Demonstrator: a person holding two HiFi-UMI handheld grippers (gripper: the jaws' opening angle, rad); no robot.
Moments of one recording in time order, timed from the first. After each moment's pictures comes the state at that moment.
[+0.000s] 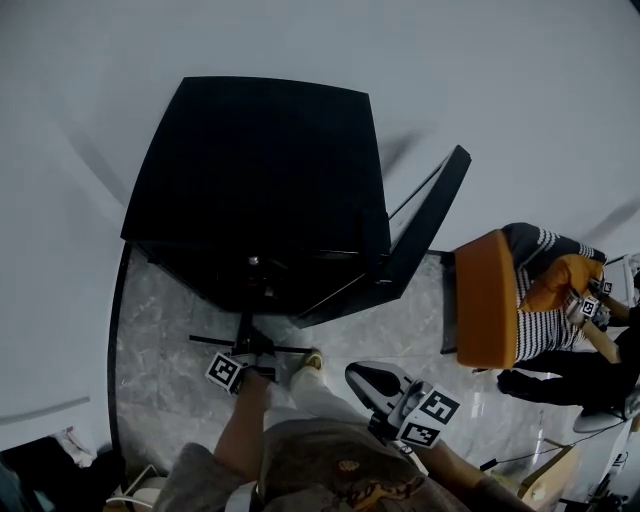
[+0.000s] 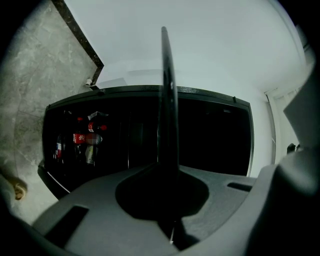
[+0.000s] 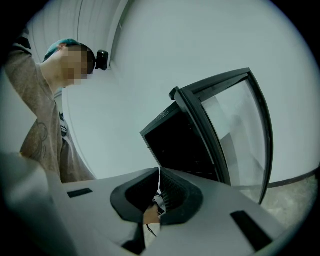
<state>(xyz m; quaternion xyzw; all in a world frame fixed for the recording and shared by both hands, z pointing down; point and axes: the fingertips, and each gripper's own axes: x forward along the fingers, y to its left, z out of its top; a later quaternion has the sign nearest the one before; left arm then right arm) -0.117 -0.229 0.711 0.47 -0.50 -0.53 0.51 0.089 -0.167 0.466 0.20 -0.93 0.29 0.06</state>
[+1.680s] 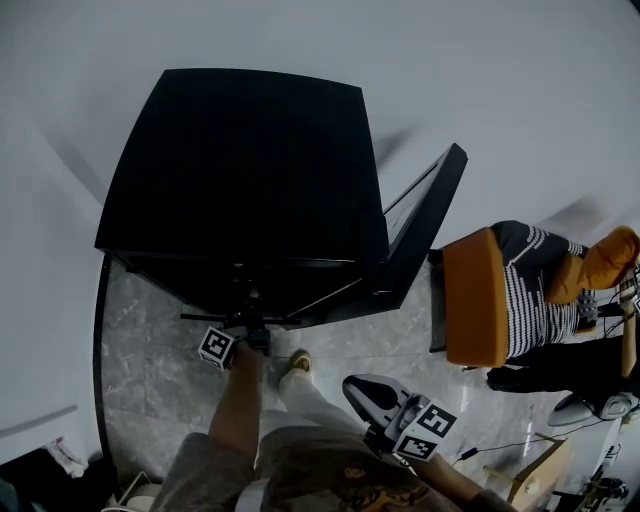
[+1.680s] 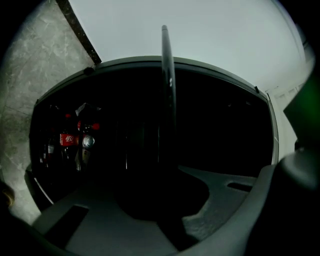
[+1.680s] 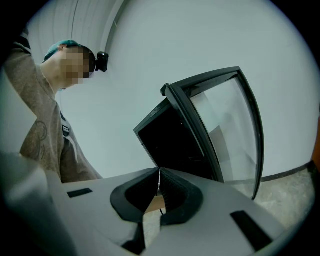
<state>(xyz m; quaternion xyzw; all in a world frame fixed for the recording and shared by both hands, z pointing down) -0.129 -0.308 0.743 0.47 -0.50 -0.53 0.49 0.101 -0.162 0.486 0.24 -0.92 0.30 0.07</state>
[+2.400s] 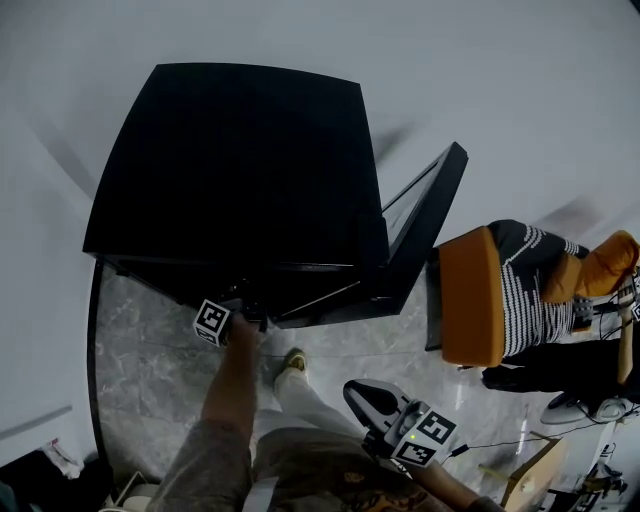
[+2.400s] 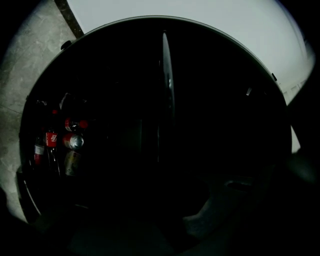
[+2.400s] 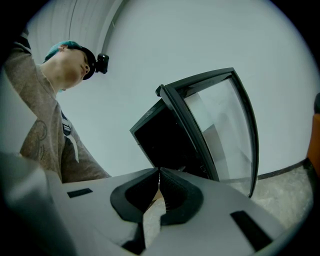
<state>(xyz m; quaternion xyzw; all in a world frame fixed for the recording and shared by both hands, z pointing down) -0.141 -0.371 0.752 0.48 -0.52 -0.52 0.48 0.111 -0.163 0.492 0.26 -0.91 0.31 0.07</state>
